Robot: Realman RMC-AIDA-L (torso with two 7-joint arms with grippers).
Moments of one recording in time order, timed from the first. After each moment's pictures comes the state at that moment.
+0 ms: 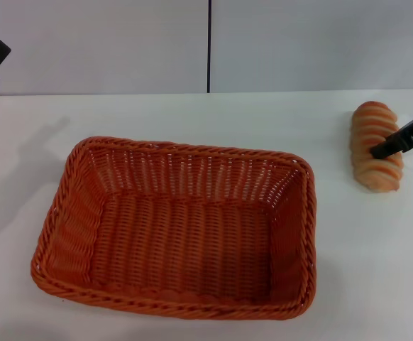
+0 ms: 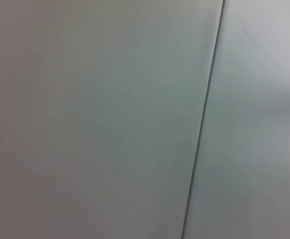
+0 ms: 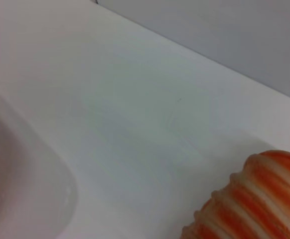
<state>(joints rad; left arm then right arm) -0.32 -2.06 0.28 0.41 1.54 1.85 -1.07 0.88 1.93 -0.82 -0.63 -2.74 -1.32 2.17</state>
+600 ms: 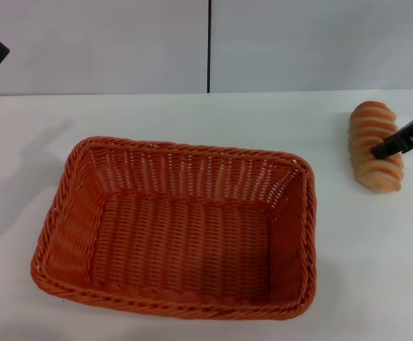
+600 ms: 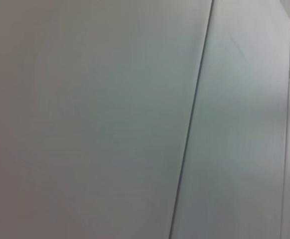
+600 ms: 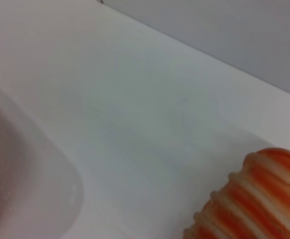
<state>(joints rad) -0.32 -2.06 0.28 0.41 1.54 1.89 -1.08 0.88 1.93 -0.82 -0.63 -2.73 -1.34 2.16</state>
